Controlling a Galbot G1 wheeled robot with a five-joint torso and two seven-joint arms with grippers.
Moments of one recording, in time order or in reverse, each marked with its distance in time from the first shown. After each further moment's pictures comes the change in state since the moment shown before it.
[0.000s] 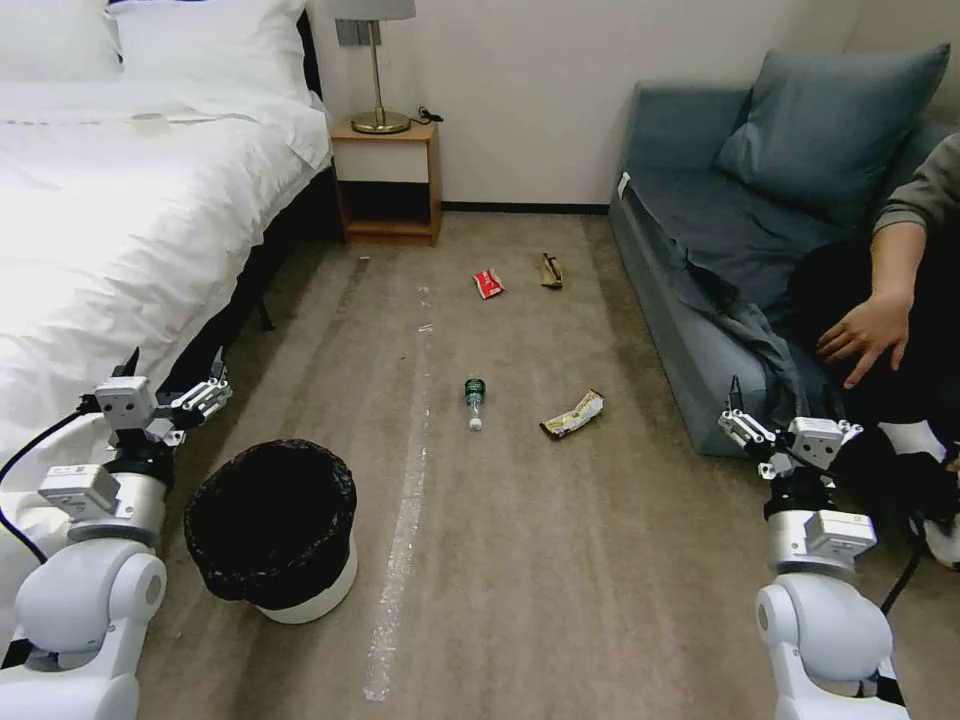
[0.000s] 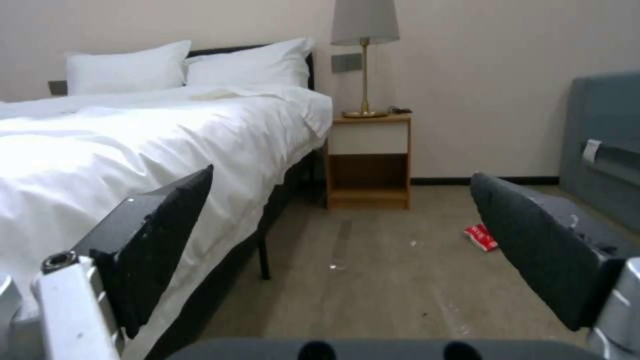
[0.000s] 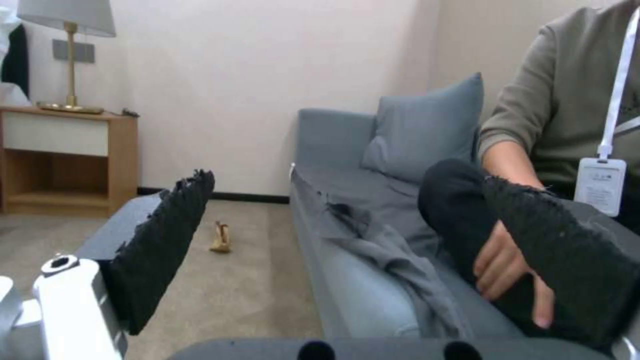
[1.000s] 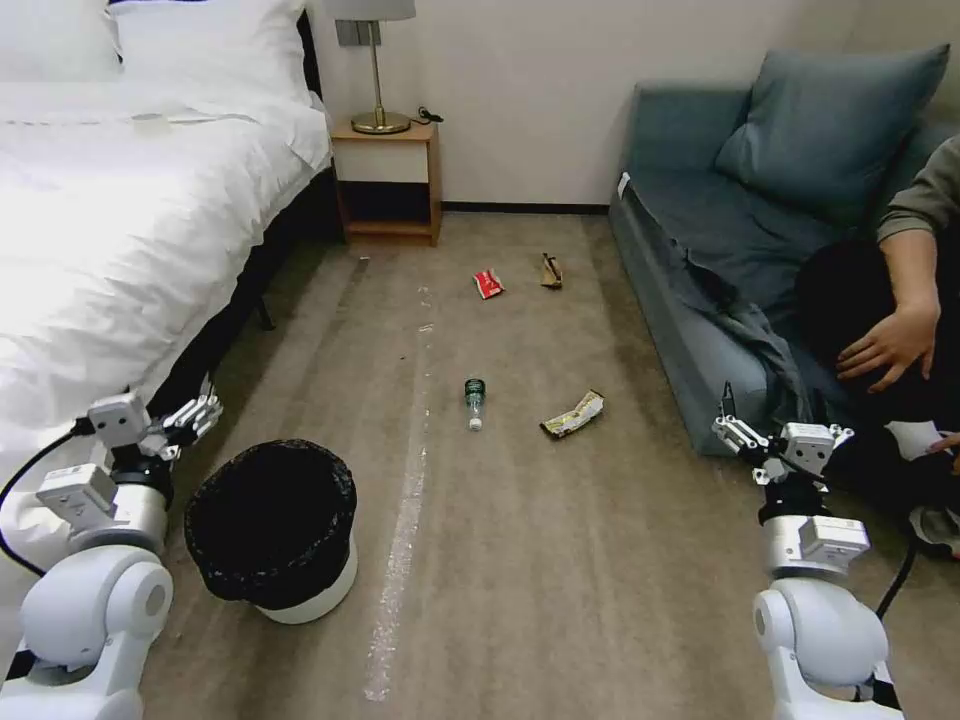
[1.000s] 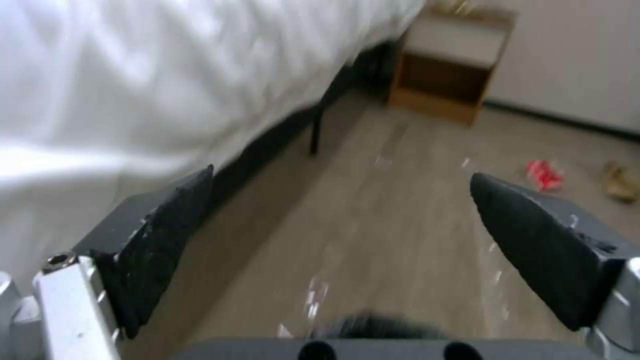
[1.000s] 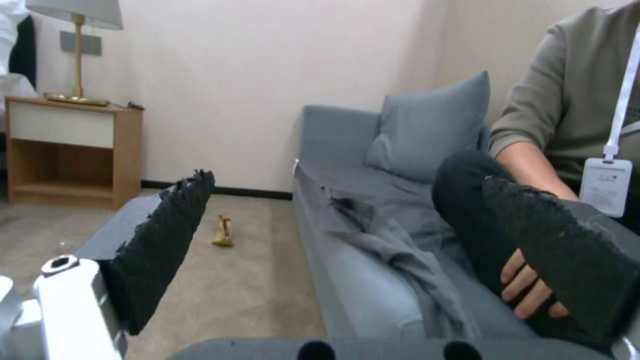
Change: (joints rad) left arm 0.040 -0.010 0.007 -0.075 -0.260 0.325 -0.356; right arm -0.012 0.011 0.002 -0.013 -0.021 0.021 -0.024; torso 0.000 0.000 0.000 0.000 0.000
